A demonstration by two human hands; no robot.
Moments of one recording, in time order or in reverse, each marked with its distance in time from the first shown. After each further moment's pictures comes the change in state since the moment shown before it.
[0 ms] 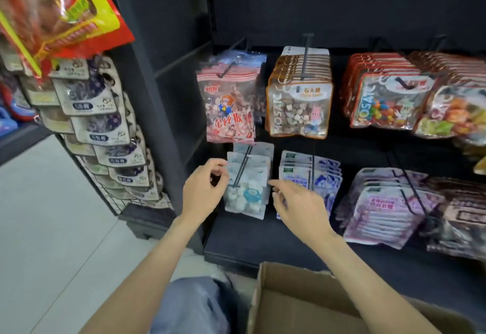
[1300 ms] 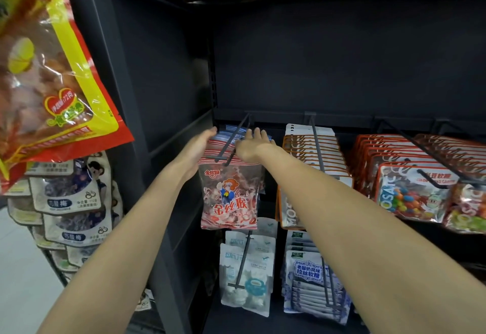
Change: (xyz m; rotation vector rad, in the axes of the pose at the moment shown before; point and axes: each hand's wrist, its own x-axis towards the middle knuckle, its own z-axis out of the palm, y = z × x) left_hand 0.248 0.035 -0.046 -0.672 -0.290 -0.409; right_hand 0.305 -0.036 -0.056 -0.048 -0.446 0.401
